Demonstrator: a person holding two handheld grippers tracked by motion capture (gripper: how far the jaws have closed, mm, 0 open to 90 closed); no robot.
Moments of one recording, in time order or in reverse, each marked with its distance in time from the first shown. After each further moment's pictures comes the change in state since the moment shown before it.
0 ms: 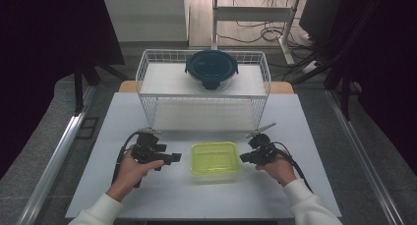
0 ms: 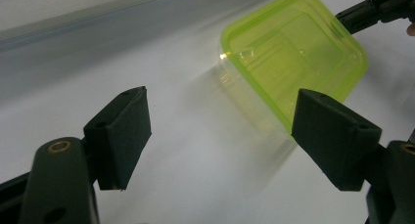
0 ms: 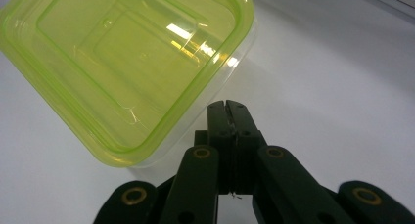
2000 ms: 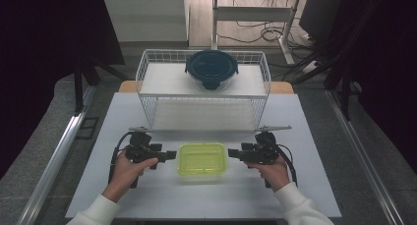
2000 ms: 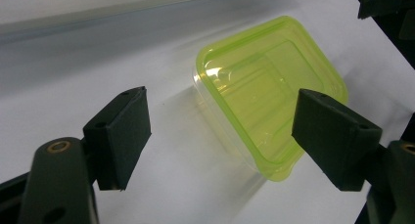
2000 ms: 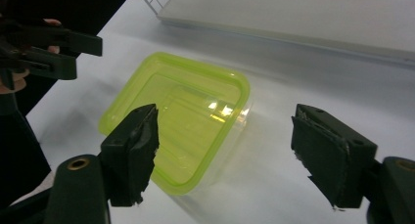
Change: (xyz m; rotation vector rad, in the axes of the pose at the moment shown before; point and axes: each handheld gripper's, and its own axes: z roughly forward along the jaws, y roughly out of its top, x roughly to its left) left arm 0.013 -0.006 -0.009 -0.043 -0.028 -0.090; right arm 0.021 -0.001 -0.026 -0.331 0.138 0.229
